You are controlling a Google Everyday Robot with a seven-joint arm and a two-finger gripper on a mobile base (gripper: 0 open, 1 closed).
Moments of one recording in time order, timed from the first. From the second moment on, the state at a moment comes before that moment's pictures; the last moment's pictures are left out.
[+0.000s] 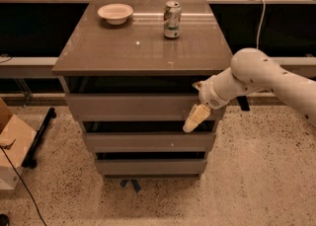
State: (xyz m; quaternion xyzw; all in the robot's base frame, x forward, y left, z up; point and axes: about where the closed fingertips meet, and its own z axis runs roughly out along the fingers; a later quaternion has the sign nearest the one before) arm 0.631 -0.129 0.695 -0.58 0.75 0.13 0.29
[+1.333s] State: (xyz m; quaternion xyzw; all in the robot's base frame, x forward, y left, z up) arm 0.652 -0.134 0.660 -0.61 0.74 0.15 0.23
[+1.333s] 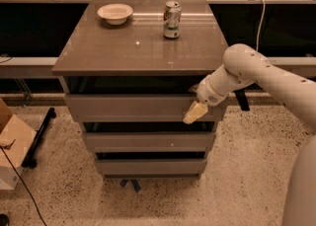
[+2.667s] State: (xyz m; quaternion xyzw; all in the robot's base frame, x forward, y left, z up) arm 0.570 -0.142 0.666 -0.66 0.73 0.13 0.15
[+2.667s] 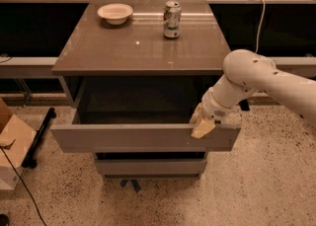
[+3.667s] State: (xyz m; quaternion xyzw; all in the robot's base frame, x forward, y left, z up) arm 0.448 -0.149 0.656 -0.62 0.76 0.18 0.07
